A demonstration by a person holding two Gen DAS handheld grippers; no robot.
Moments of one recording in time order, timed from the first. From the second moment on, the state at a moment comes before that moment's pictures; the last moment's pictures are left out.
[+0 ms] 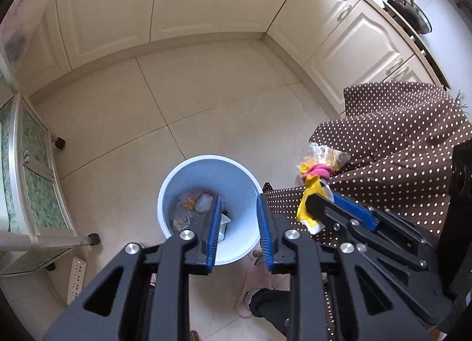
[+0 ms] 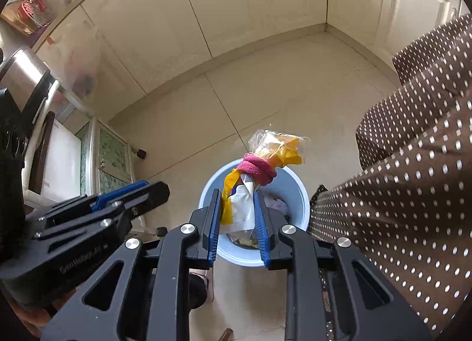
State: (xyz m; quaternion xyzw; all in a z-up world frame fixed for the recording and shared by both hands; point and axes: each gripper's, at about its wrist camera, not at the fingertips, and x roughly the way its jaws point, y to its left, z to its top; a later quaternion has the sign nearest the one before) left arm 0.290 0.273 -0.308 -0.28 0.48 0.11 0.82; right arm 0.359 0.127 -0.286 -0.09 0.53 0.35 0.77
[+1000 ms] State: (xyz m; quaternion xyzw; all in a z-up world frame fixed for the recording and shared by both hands) left arm 0.279 0.147 -0.105 -0.16 0.35 0.03 0.92; right arm 0.332 -0.041 -0.064 -0.06 0.33 0.28 0.90
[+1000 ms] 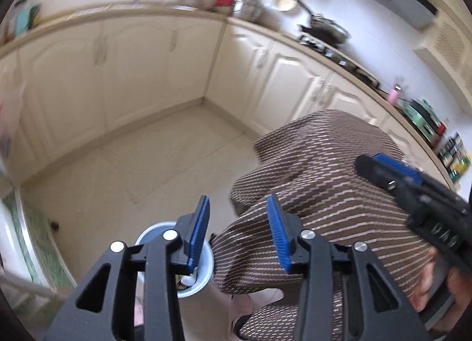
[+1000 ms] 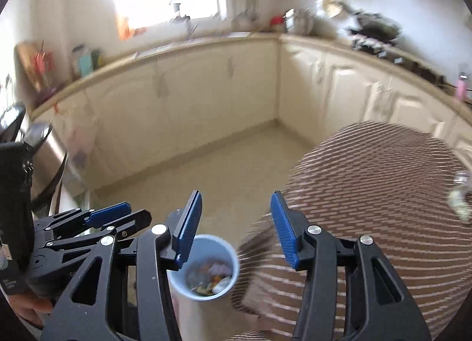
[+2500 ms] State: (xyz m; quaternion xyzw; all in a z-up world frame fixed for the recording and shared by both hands) left arm 0.535 -0.291 -0.117 -0.01 0.47 -0.16 0.87; right arm 0.450 -0.456 -0.092 0.13 0.36 0.05 0.92
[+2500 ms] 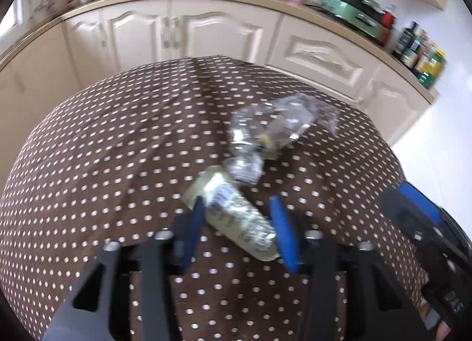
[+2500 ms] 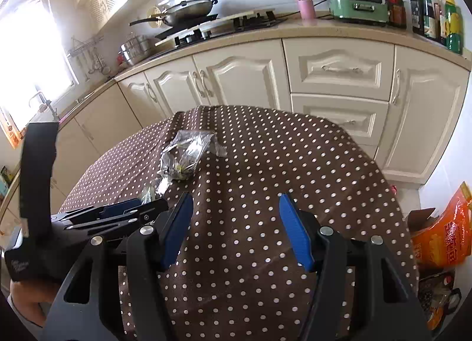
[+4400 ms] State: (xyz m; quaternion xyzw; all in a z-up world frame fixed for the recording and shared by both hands) left arm 0.277 0.182 -0.094 -0.20 0.37 0.06 0.90; right arm 0.336 0.013 -0.074 -0.03 0.36 0.39 0.85
